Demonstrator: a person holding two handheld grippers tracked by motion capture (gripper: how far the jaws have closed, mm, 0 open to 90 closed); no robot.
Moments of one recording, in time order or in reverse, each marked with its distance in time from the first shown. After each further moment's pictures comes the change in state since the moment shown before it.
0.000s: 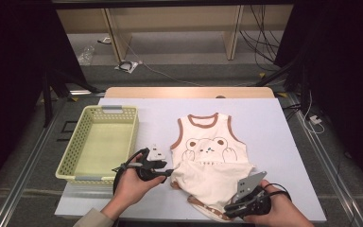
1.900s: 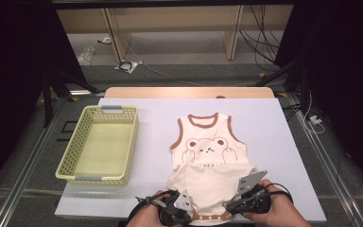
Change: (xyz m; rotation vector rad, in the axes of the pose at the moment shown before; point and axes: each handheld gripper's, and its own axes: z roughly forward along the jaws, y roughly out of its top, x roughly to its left) left arm -0.103 -0.029 0.015 0.207 -0.326 0.259; right arm -0.002 -0.002 -0.001 0.041 -0.090 0.092
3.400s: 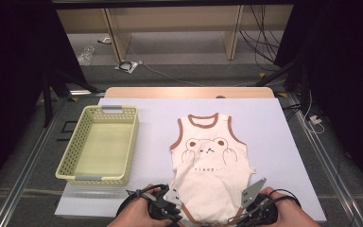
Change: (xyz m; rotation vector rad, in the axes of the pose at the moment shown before) left arm 0.023 -0.012 -0.023 0.006 0.025 -0.005; right arm 0.018 -0.012 -0.009 0.162 0.115 -0.062
